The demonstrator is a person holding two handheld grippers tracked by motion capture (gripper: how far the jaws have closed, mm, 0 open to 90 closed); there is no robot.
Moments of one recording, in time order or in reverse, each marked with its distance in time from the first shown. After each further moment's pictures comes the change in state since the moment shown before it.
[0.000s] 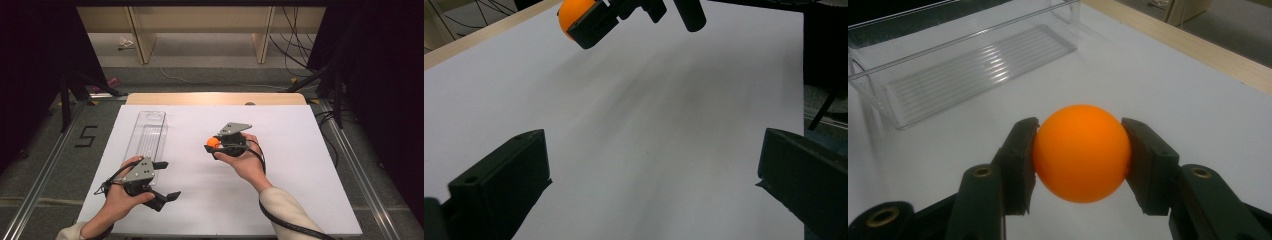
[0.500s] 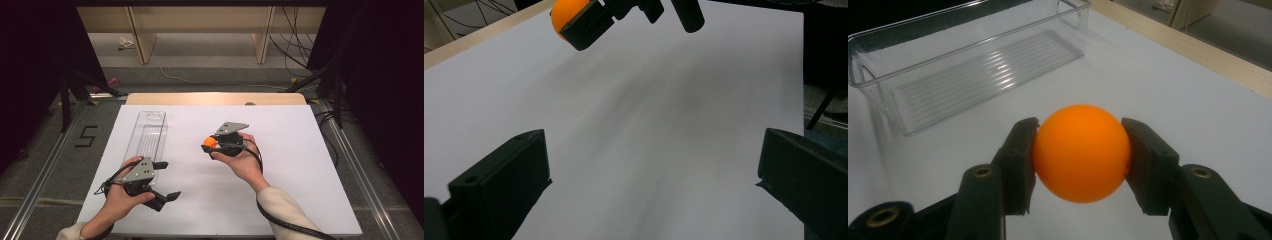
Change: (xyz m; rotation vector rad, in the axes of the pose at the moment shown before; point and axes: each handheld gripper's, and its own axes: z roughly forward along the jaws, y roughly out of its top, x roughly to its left) left arm 0.000 0.000 0.000 0.000 -0.001 0.000; right arm 0.005 0.006 0.004 -0.007 0.015 -0.006
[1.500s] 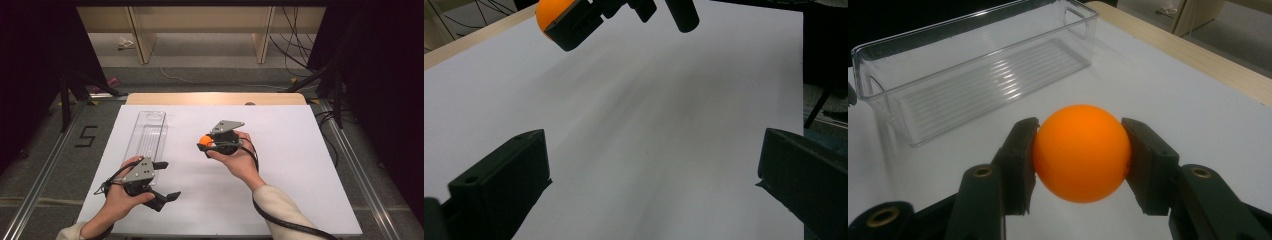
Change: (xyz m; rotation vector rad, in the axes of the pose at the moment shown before) left arm 0.000 0.000 0.000 0.001 -0.001 0.002; right arm 0.006 0.009 0.006 -0.011 0.010 -0.006
